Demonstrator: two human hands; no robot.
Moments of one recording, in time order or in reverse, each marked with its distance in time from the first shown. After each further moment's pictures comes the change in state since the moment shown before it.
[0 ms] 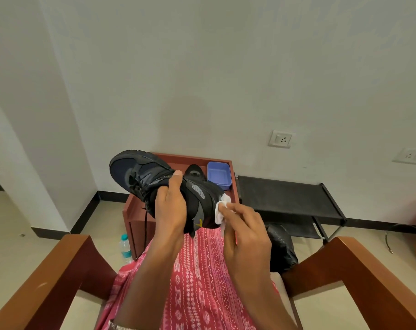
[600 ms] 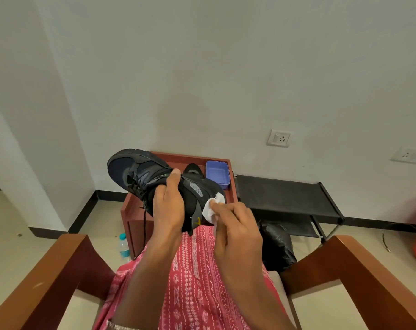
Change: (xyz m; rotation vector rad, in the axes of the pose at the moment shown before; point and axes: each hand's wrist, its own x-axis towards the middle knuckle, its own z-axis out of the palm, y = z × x) left_hand 0.002 -0.001 0.000 -0.027 0.021 -0.001; right_hand 0.006 -0.018 -0.001 0.033 -0.044 0.013
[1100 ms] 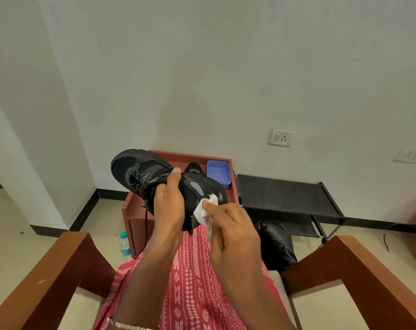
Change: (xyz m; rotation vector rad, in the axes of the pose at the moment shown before) left_hand 0.003 0.000 -0.001 -0.004 -0.004 -0.007; right_hand 0.000 -0.014 -0.008 0.022 -0.070 -0.048
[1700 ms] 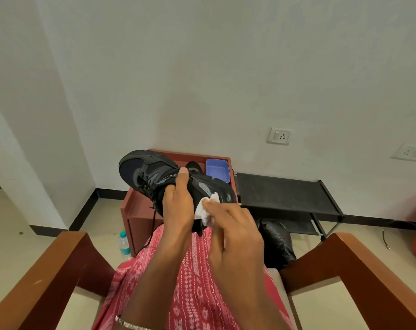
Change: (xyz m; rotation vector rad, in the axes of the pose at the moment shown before) left_hand -0.013 -0.002 0.014 0.056 -0.017 0.003; right_hand -0.003 -0.012 -0.013 0.024 -0.001 0.063
